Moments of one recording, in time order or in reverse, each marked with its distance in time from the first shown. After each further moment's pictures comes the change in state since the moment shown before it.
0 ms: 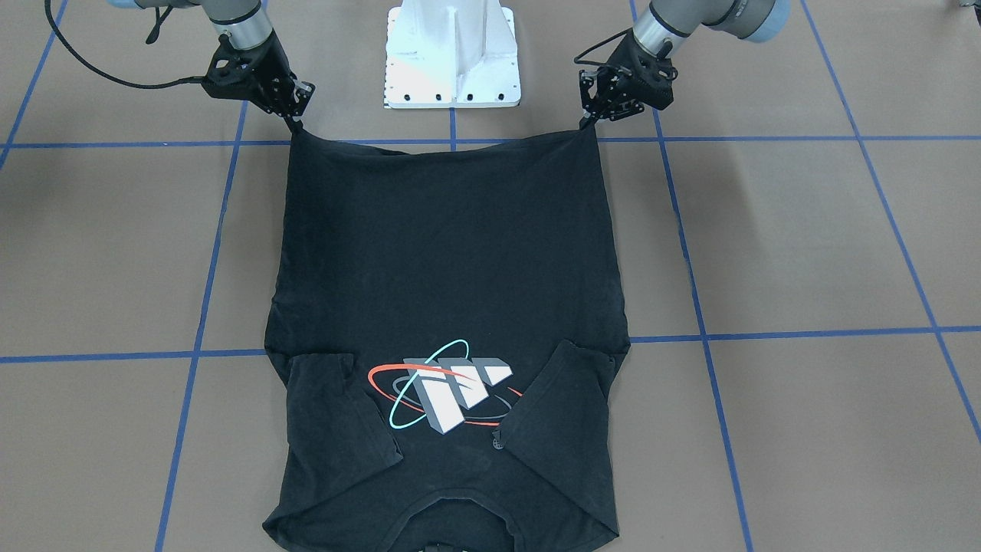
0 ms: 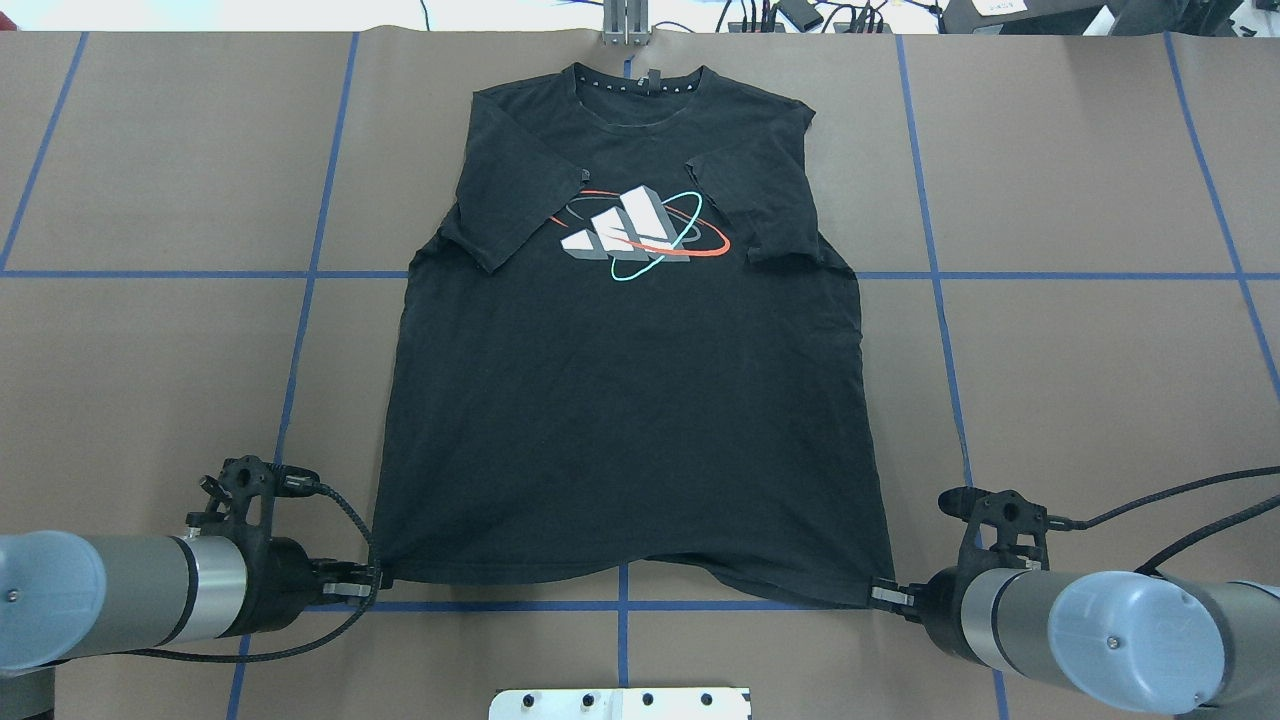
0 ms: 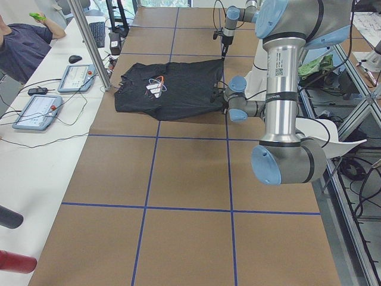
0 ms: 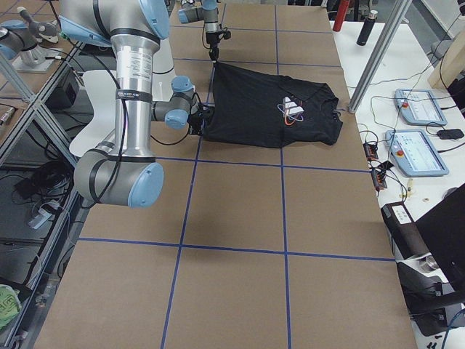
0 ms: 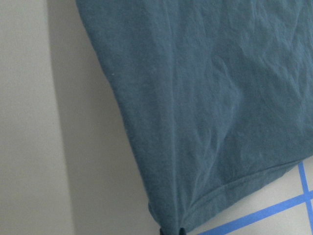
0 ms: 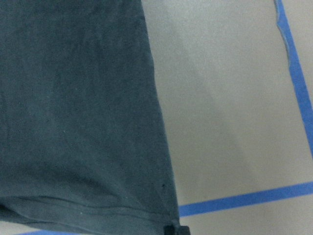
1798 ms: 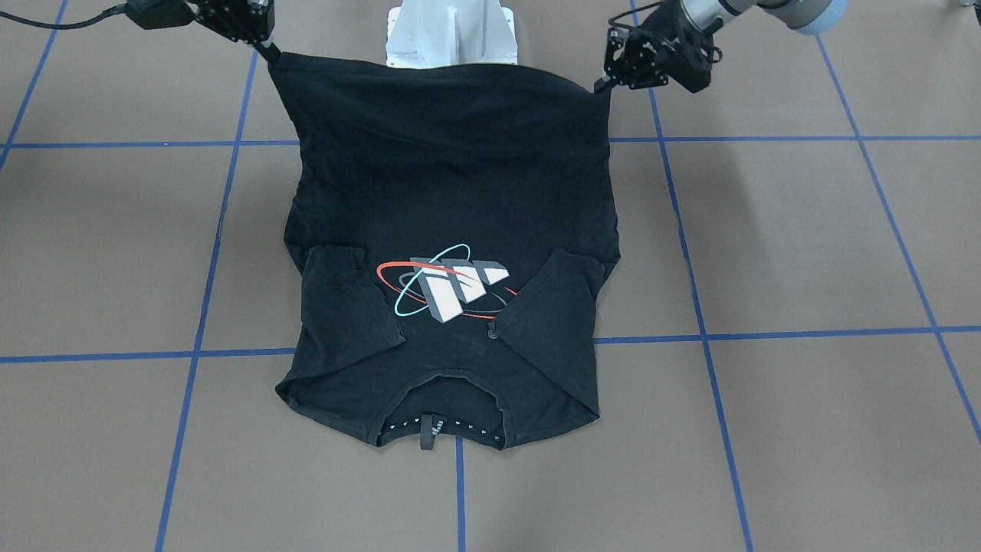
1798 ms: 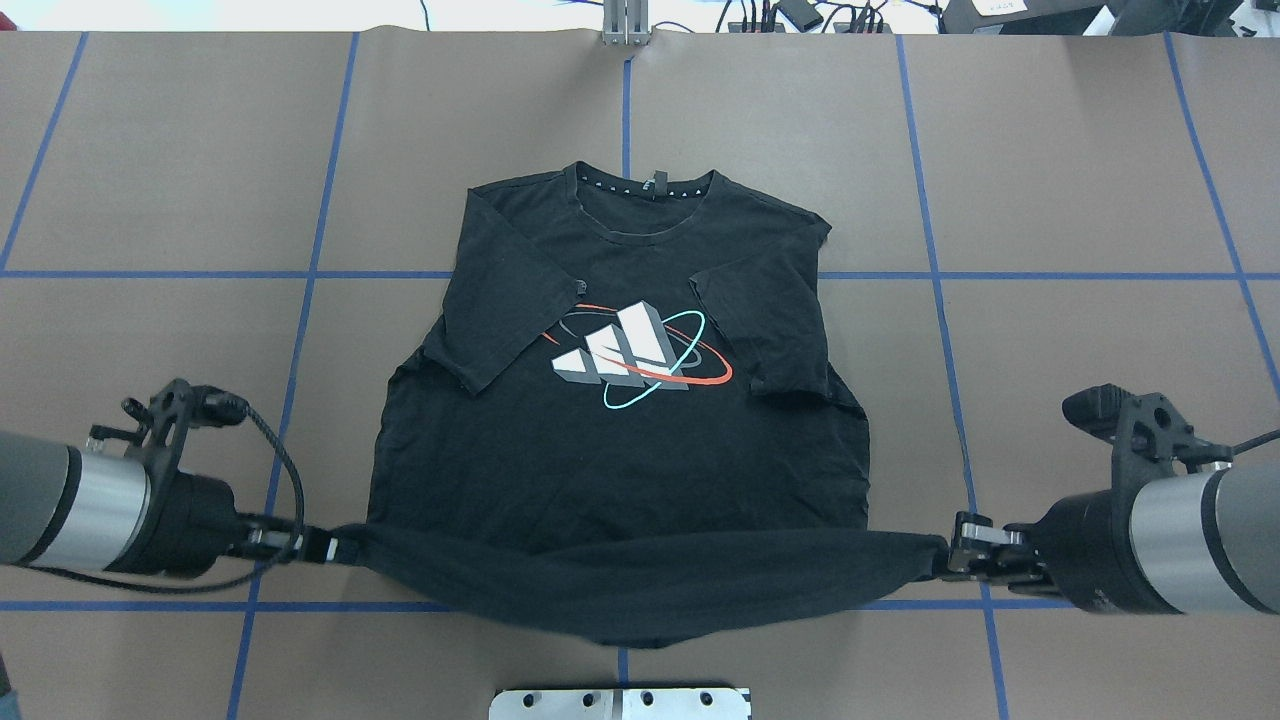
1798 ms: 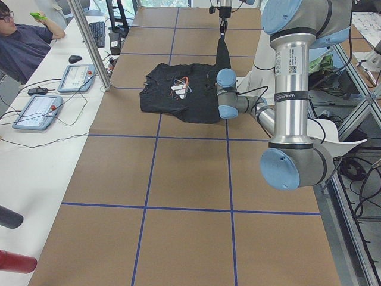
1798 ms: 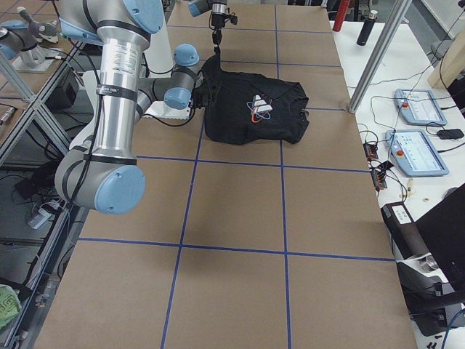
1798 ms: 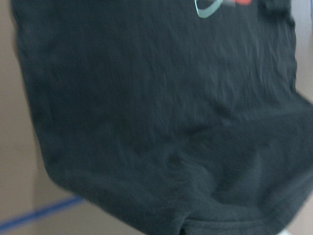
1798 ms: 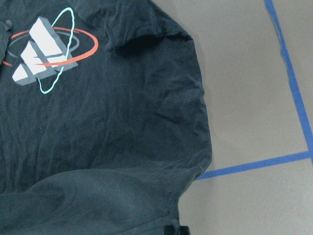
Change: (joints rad) left arm -0.261 -0.015 -0.030 -0.081 -0.367 -0.014; right arm 0.277 -0.064 0.246 -0.011 0.304 -0.025
